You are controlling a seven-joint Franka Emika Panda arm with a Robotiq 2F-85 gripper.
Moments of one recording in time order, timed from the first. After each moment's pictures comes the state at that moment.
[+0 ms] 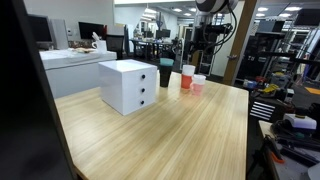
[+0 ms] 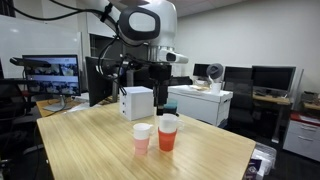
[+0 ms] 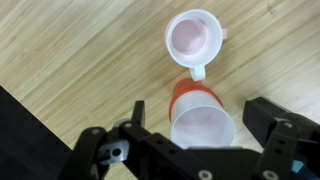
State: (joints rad) arm -0.31 0.21 -0.29 -1.95 0.05 2.12 0.17
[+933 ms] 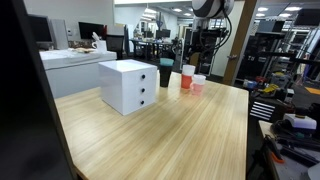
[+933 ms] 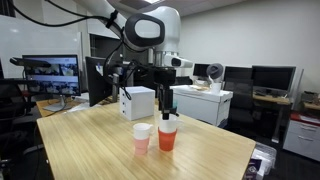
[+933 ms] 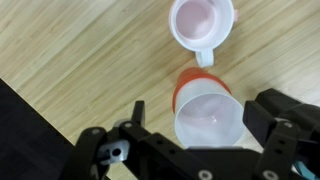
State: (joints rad) arm -0.31 0.27 -0.30 -1.90 0.05 2.16 0.17
